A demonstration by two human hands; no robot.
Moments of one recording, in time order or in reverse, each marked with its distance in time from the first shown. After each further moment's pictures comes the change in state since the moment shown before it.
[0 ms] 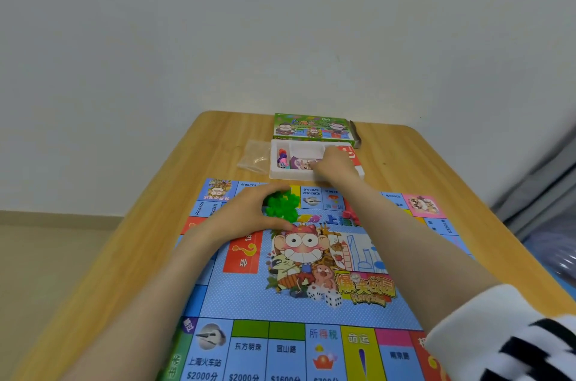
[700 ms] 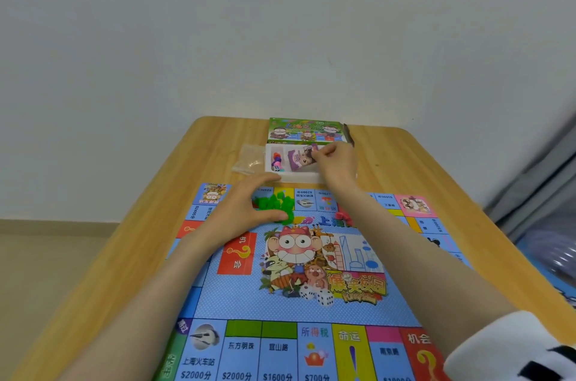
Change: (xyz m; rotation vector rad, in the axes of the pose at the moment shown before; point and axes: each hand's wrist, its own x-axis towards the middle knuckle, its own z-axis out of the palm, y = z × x) left_hand -0.003 0.005 0.000 -0.074 0.246 0.122; right_hand -0.037 0.000 -0.016 0.524 0.305 -0.111
